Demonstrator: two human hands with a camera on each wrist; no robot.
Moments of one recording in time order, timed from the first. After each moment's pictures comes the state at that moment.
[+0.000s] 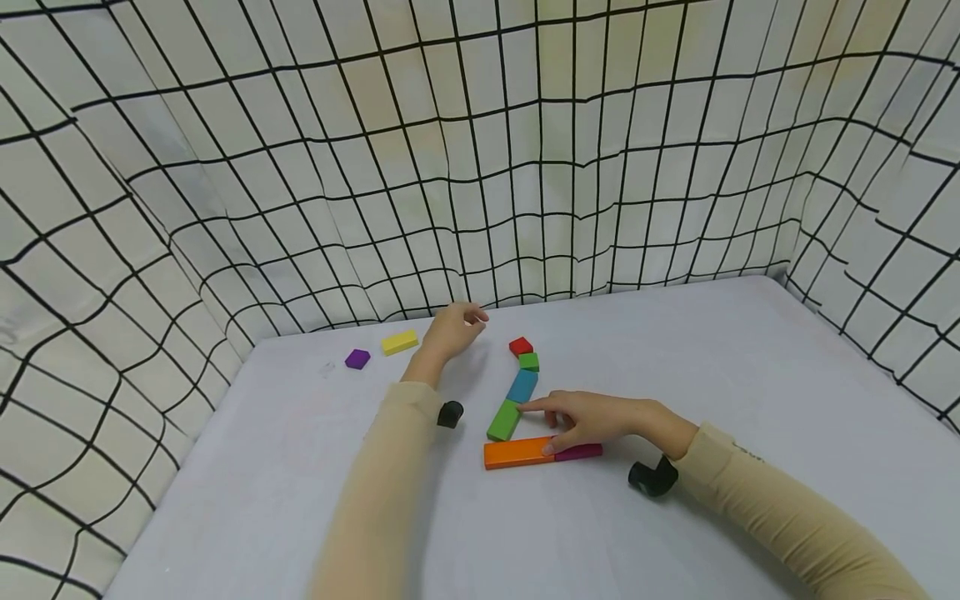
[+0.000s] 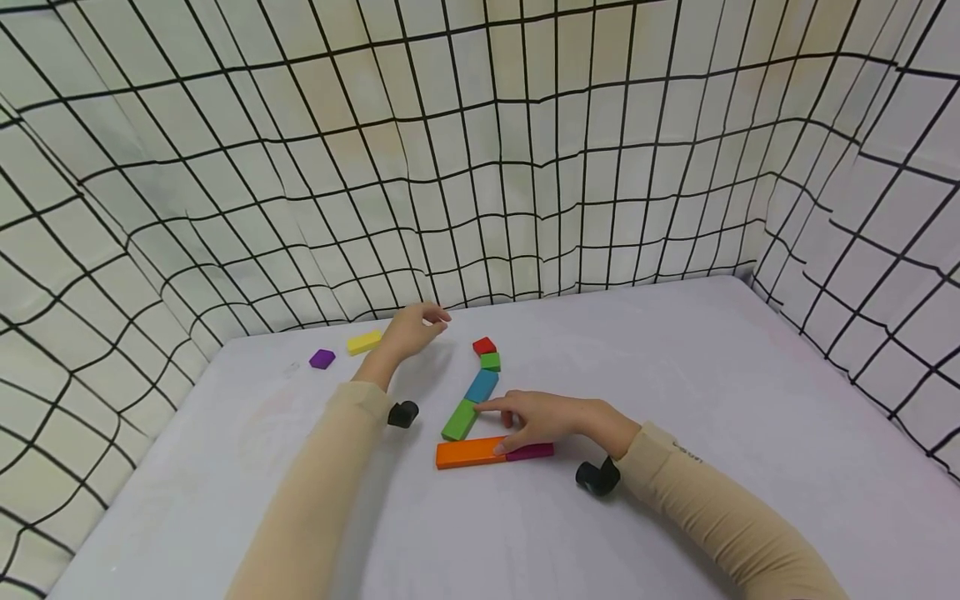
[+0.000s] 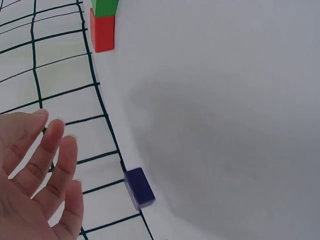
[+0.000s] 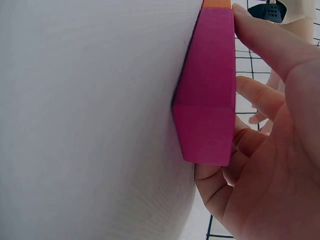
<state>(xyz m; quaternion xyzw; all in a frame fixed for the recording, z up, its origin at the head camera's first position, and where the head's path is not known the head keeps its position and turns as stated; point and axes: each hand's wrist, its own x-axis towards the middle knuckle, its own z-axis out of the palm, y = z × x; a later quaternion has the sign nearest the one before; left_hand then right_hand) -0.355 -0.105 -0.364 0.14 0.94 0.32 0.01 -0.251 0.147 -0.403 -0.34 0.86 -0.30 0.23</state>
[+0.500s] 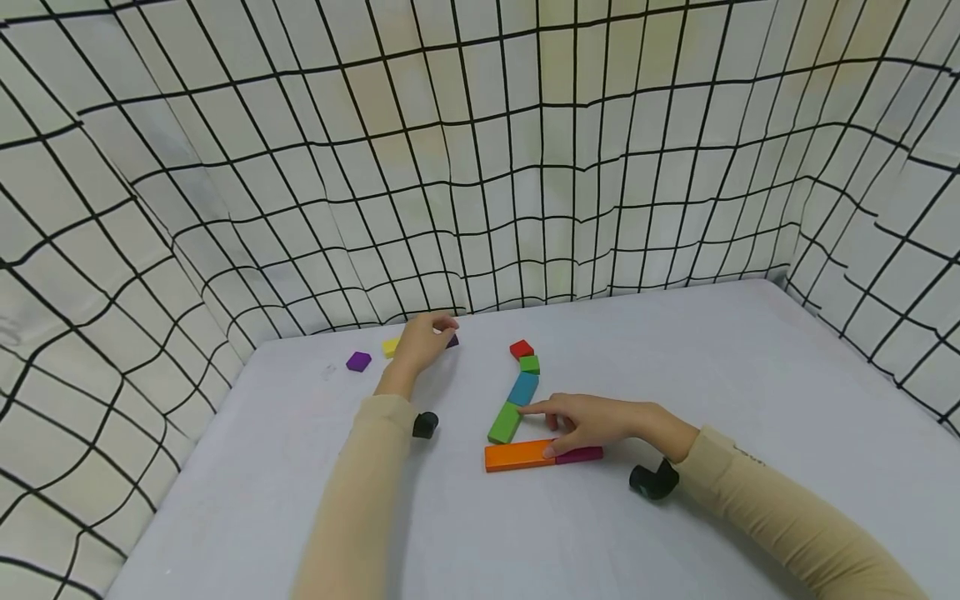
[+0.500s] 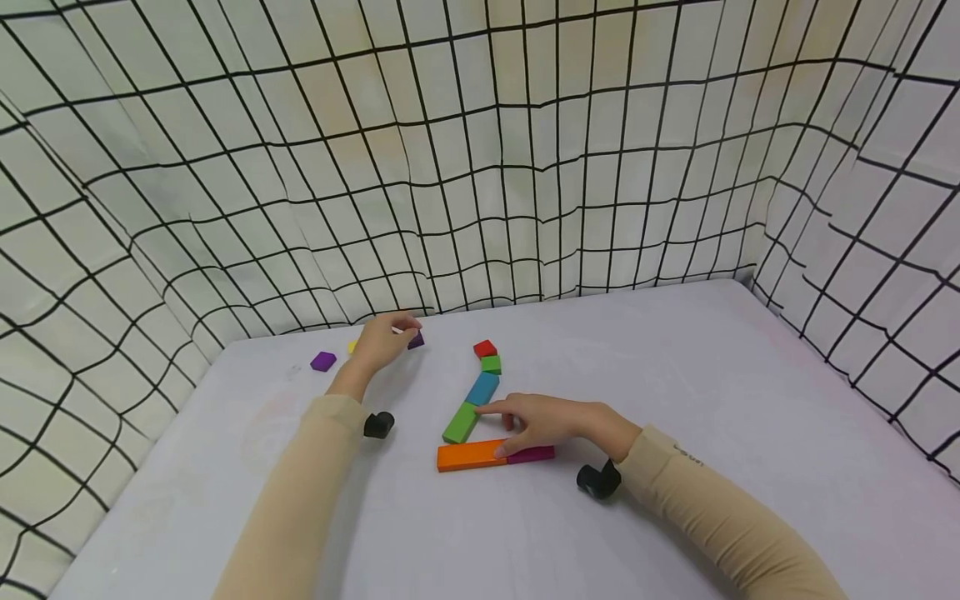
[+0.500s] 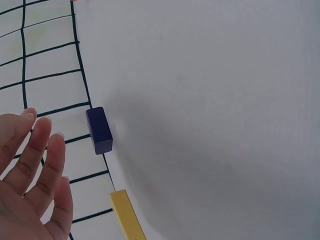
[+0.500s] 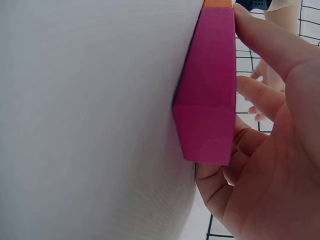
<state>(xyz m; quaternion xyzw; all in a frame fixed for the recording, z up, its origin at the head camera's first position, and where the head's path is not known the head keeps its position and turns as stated) -0.357 -0.149 -0.376 0.10 0.94 0.34 -0.03 -0.250 0.148 -0.404 -0.35 0.86 -0.30 0.23</state>
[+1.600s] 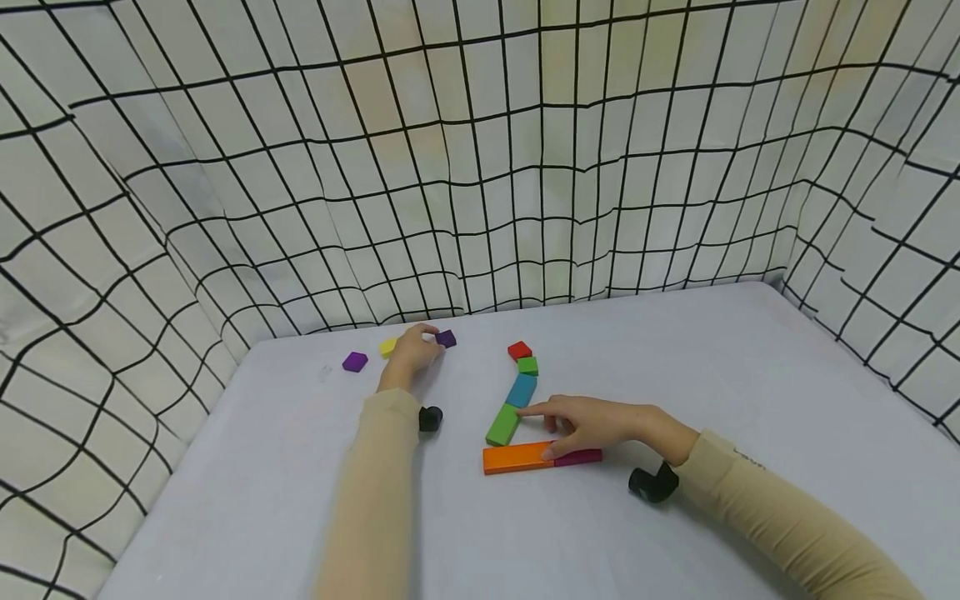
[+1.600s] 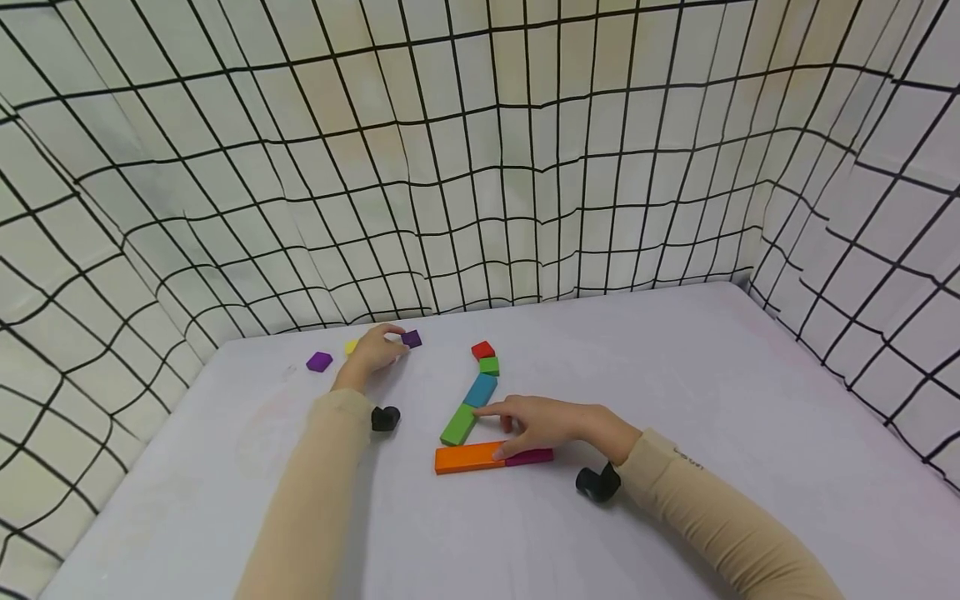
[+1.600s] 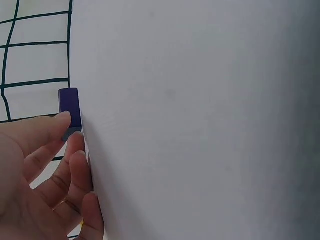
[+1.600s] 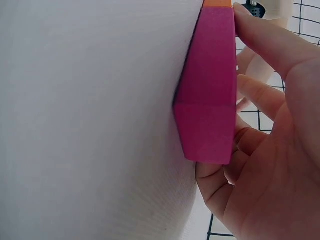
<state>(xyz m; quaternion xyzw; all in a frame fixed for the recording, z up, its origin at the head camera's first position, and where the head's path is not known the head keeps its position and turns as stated) -0.370 -0.162 -0.396 -0.01 0.93 0.37 0.07 -0.251 0.149 -0.408 -0.35 0.86 -0.31 0.23</state>
